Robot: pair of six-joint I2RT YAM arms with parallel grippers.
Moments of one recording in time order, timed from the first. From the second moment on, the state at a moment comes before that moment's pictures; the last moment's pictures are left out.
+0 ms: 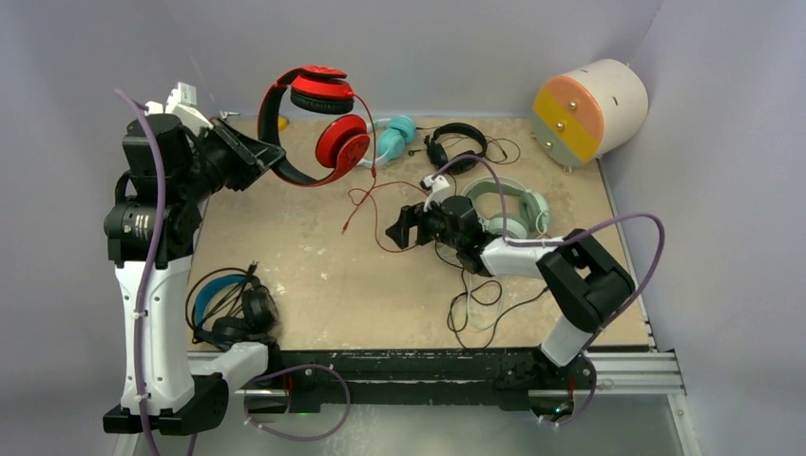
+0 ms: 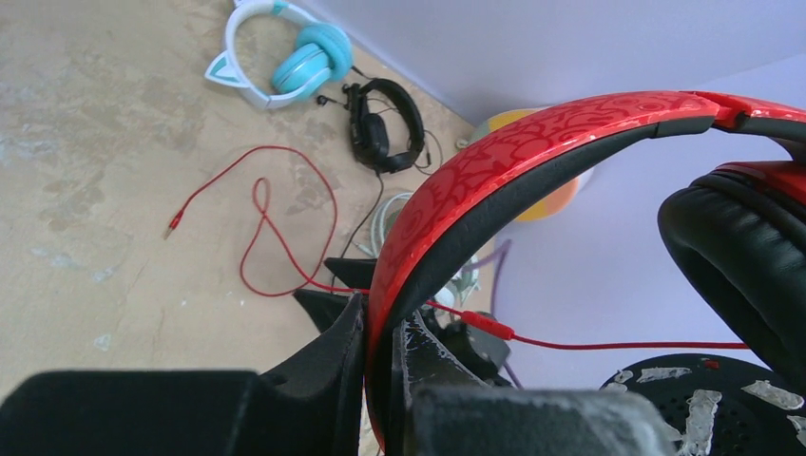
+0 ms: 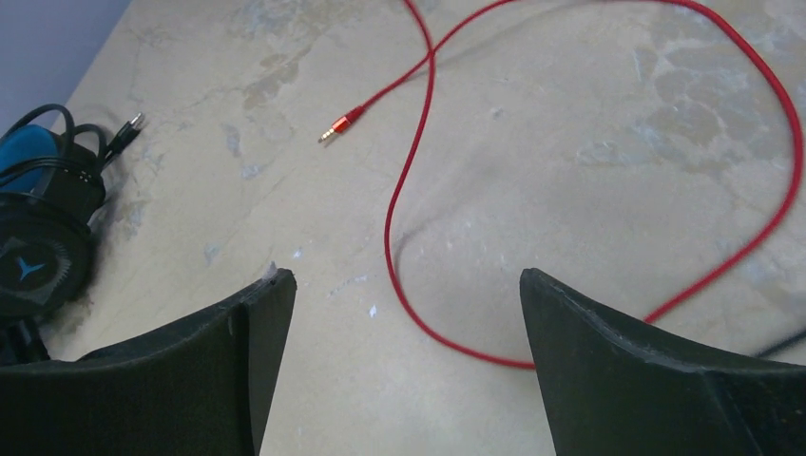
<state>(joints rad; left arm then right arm) -0.02 1.09 1.69 -0.97 0.30 -0.81 0.68 1.64 0.73 0.56 -0.16 0.40</state>
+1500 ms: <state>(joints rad) -0.02 1.16 1.92 -1.00 0.36 -0.84 0.68 1.85 0.89 0.92 -0.72 0.40</state>
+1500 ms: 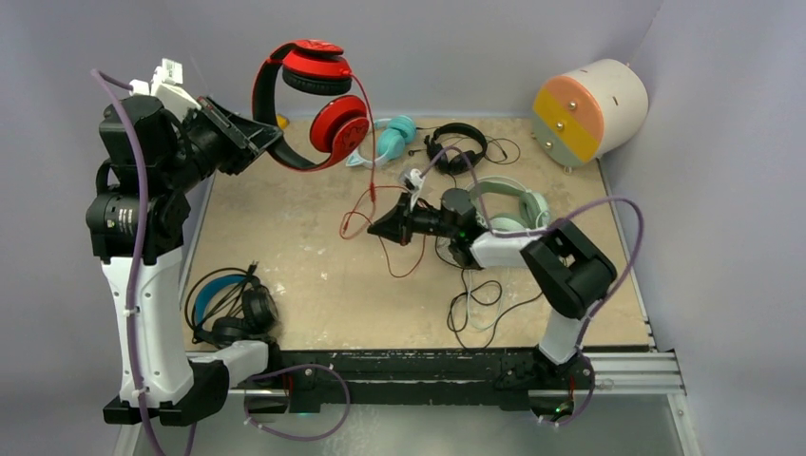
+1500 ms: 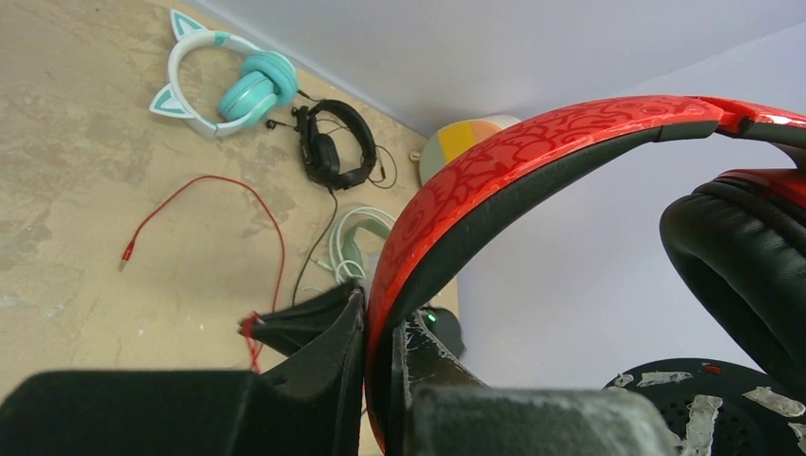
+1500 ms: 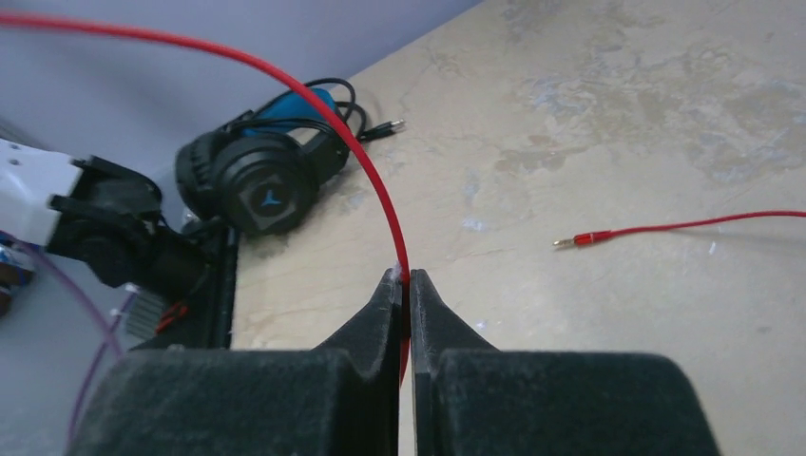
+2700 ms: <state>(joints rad) -0.05 1.12 1.08 -0.47 -0.09 -0.79 0.85 1.12 1.24 -0.24 -0.66 0.29</state>
